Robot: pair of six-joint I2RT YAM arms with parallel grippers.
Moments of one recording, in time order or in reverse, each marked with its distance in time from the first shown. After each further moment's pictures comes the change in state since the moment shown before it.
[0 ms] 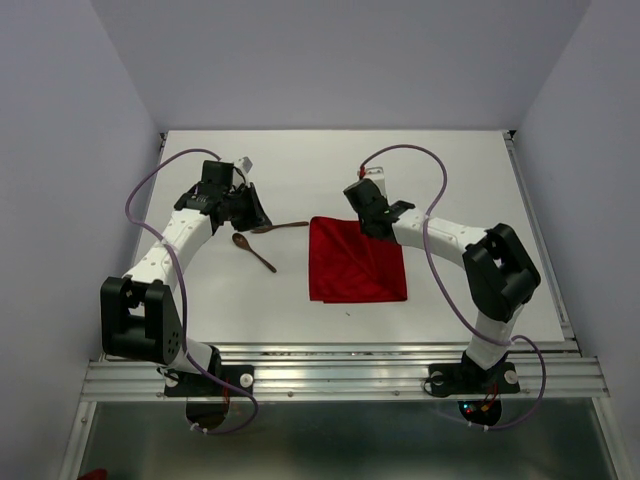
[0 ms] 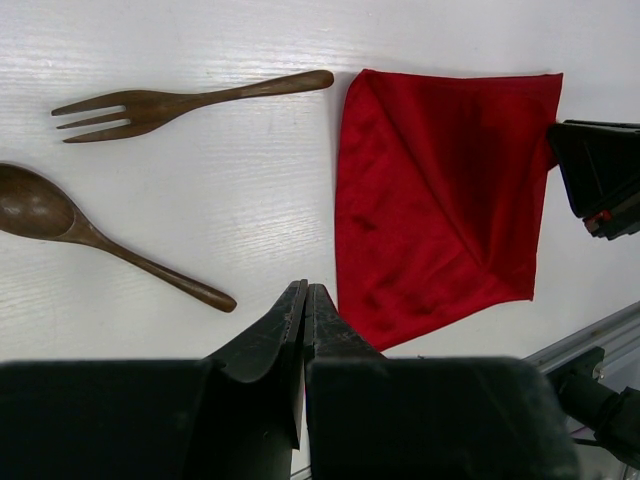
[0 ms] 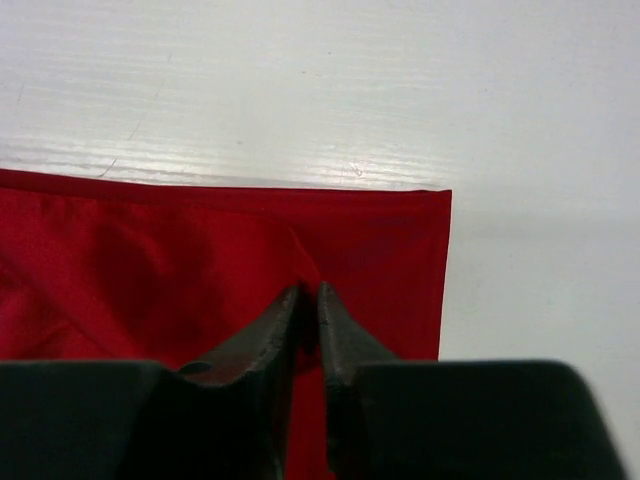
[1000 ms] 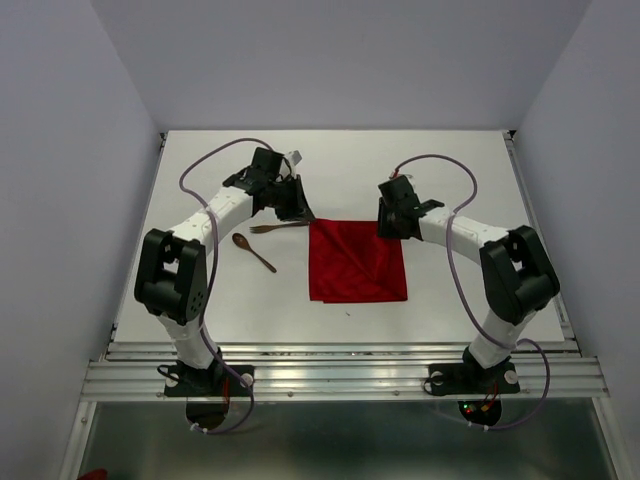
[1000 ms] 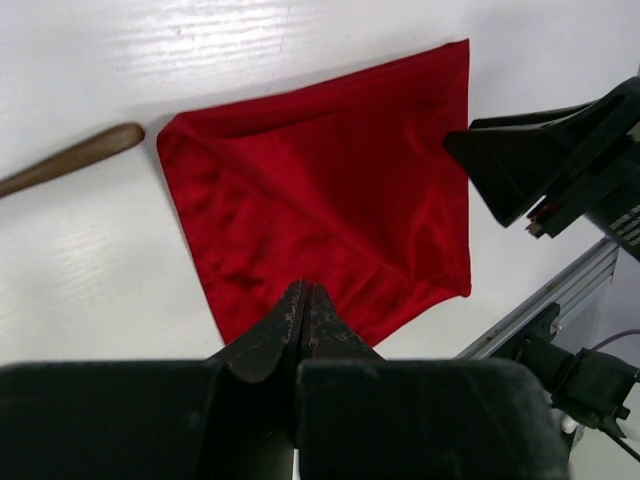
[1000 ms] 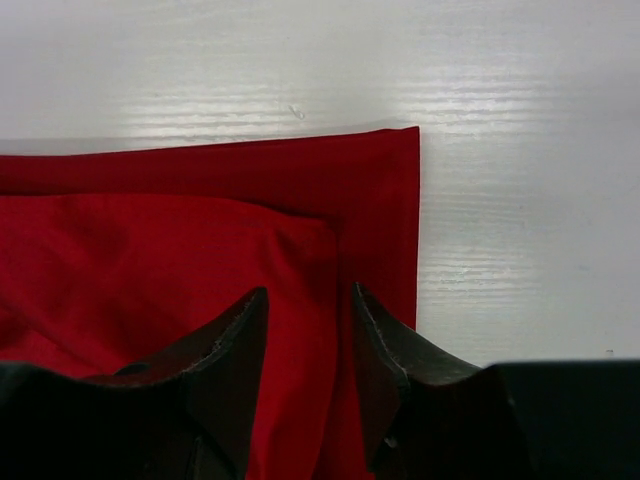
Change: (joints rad) left arm -0.189 0.262 0.181 0.062 0.079 -0.075; right arm -0.183 -0.084 -0.129 0.011 -0.291 0.114
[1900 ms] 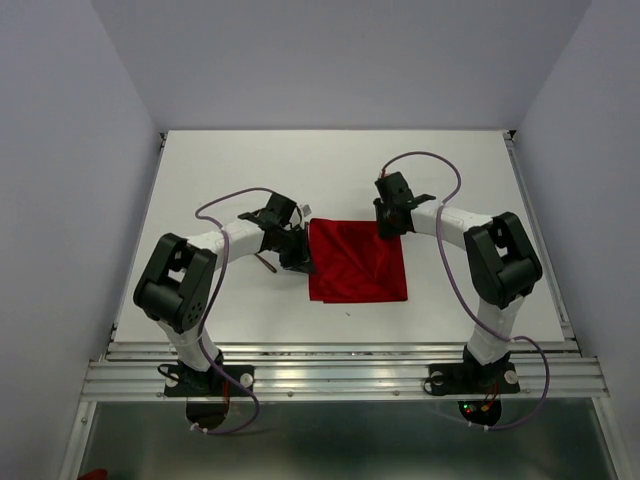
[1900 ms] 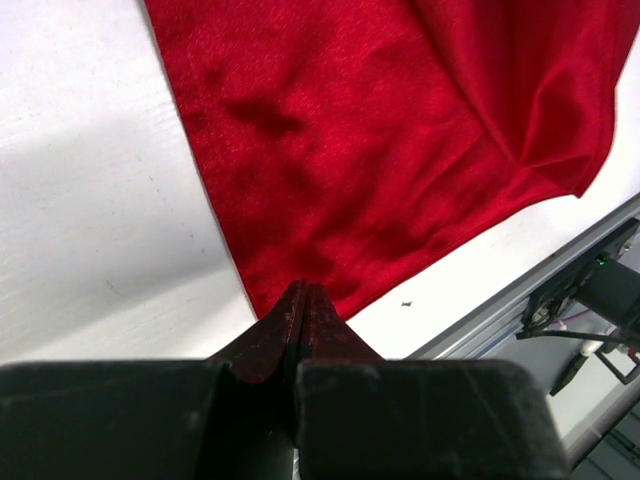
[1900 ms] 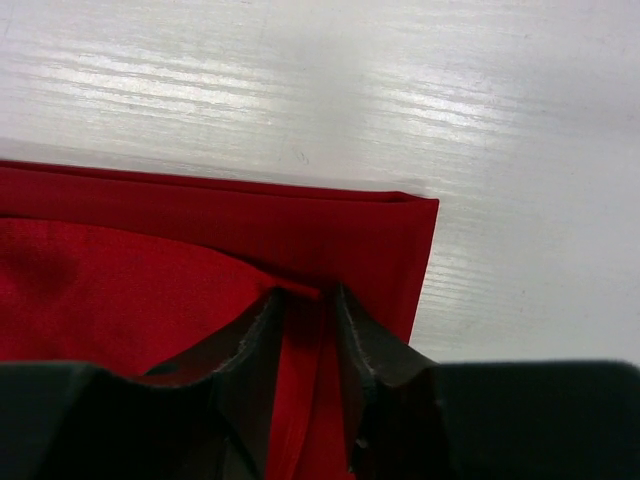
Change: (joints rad) left arm -0.120 -0.008 -0.296 0.076 0.018 -0.043; right arm -0.029 0.149 0.085 0.002 -0.051 -0.200
